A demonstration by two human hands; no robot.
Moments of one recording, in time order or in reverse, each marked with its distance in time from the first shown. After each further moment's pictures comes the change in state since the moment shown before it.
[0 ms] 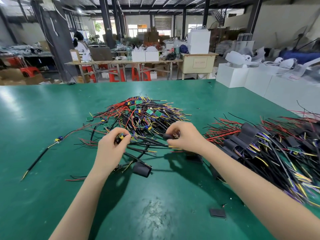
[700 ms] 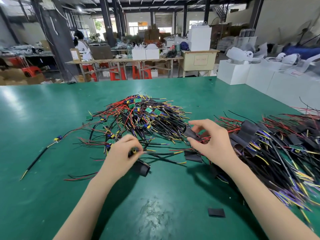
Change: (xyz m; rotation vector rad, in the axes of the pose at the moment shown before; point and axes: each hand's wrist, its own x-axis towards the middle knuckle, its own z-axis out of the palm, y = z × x) left_hand -0.008 -0.003 0.019 0.333 -0.191 0.380; right_hand -0.066 0.018 -0.030 0.097 0.445 -0.160
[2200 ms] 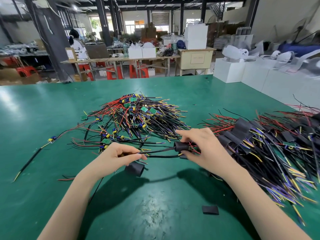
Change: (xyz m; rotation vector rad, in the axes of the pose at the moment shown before) left_hand -0.001 -0.002 -0.014 -0.617 -0.403 -0.217; right_hand -0.014 -0.003 -0.004 -0.171 -0.240 -0.216
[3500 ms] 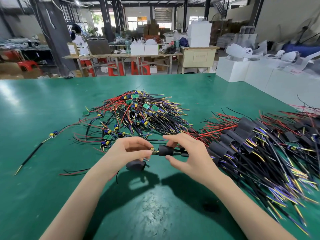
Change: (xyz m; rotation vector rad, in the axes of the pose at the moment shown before) left_hand 0.003 0.021 0.024 -0.383 0.140 -0.106; right_hand 0.000 -0.040 0.025 0.302 0.037 0.063
